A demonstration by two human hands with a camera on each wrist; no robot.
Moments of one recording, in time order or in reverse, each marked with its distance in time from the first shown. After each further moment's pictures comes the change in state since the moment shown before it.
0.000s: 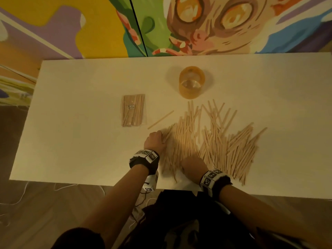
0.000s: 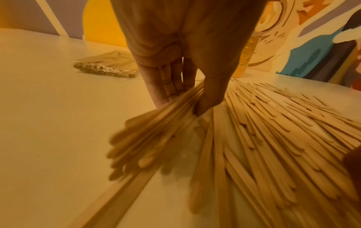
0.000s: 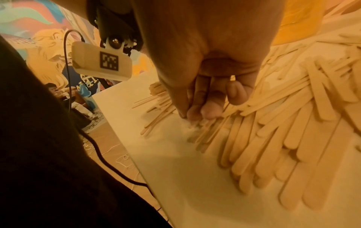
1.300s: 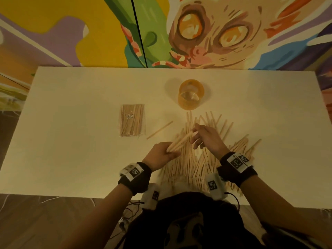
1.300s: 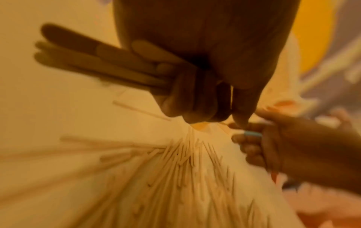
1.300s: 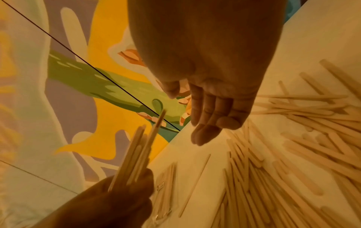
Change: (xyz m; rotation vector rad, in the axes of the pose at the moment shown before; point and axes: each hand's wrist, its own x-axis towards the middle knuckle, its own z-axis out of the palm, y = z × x) left_hand -0.050 0.024 -0.061 -0.513 -0.231 0.325; right_hand 0.006 0.034 -0.130 1.224 0.373 0.281
